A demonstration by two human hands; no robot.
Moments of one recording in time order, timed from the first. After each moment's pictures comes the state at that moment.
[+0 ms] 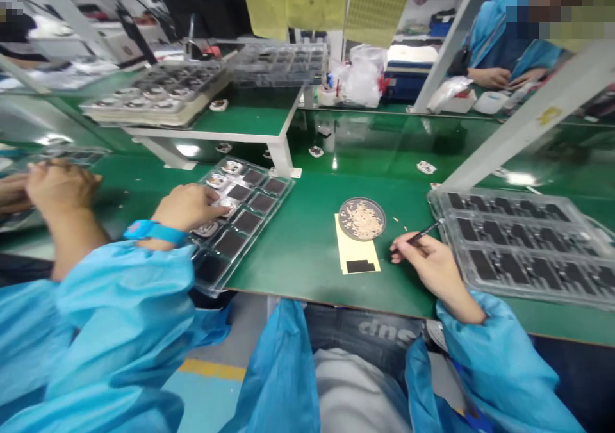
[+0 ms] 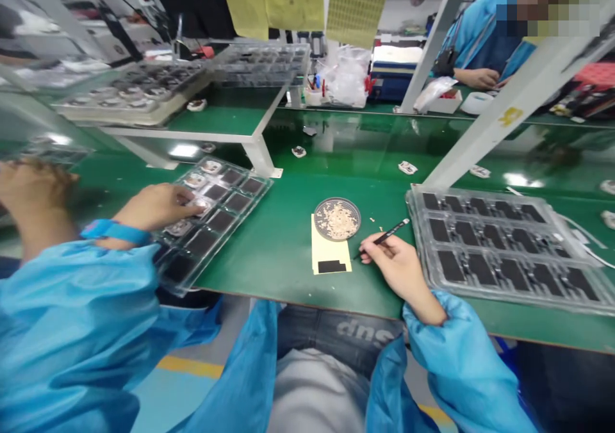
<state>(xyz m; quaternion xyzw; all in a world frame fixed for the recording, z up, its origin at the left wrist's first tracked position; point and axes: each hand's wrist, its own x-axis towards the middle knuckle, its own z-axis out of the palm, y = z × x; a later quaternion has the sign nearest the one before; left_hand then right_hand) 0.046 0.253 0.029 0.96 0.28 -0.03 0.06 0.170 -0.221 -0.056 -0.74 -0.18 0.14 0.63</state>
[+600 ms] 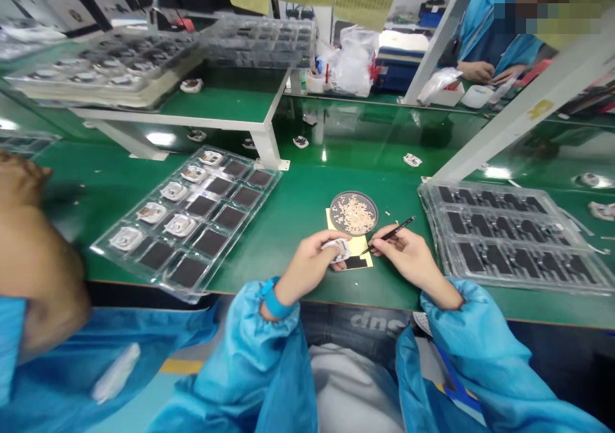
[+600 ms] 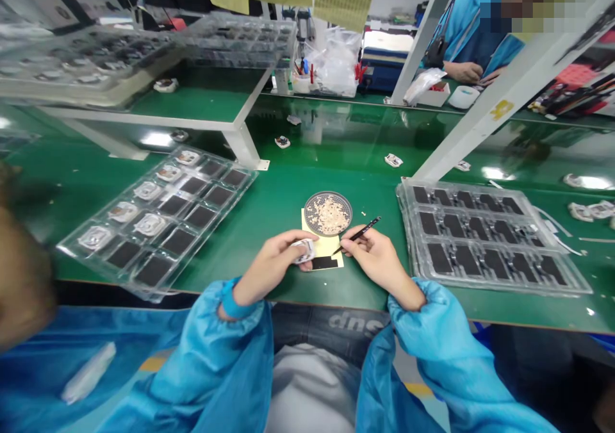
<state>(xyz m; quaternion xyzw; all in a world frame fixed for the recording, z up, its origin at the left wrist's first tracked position) 0.067 0.006 -0.037 0.64 0.12 -0.04 0.76 0.171 -0.203 -0.065 -0.72 -0.22 0.18 0.63</state>
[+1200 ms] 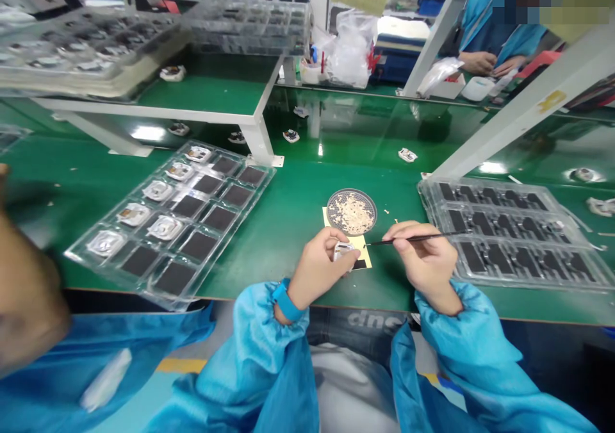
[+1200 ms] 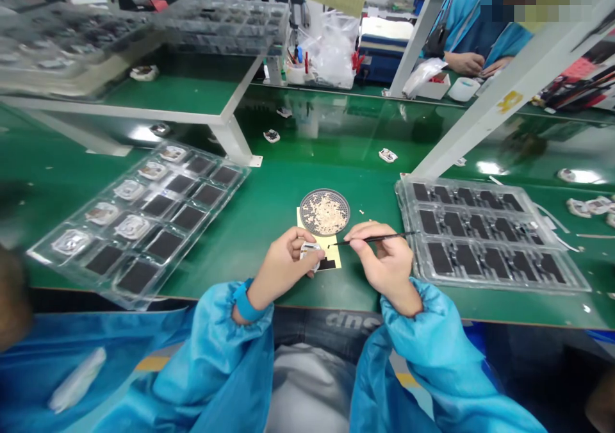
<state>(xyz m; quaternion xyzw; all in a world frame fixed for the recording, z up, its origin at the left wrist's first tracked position) 0.074 -0.016 -0.061 0.64 0.14 -0.01 0.76 0.162 -0.198 -0.036 -0.65 -0.37 -0.08 0.66</state>
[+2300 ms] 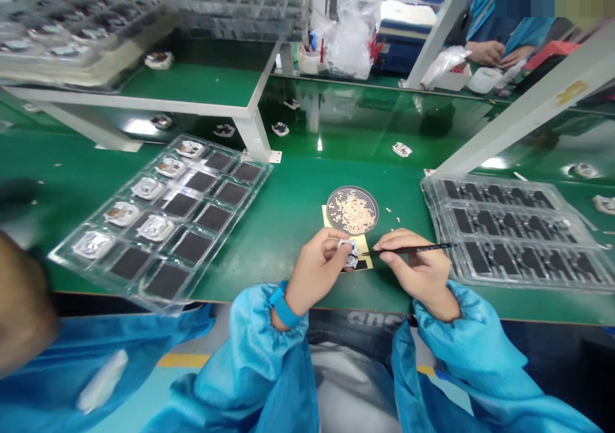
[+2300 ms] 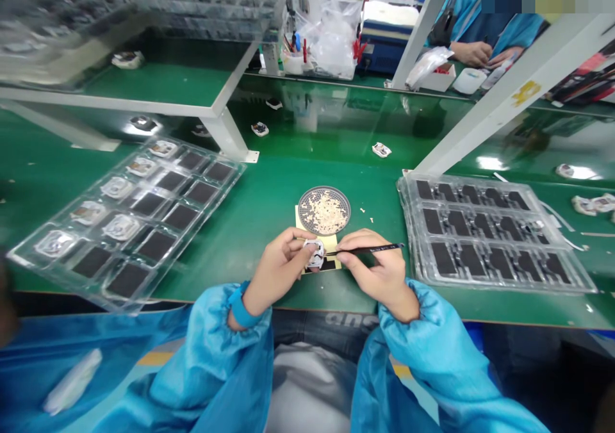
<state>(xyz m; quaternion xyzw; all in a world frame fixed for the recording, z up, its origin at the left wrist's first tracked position) 0.072 -0.015 -0.056 0.62 0.14 -0.01 0.77 0.156 -0.198 -0.043 -0.70 -0.40 -0.06 0.59</state>
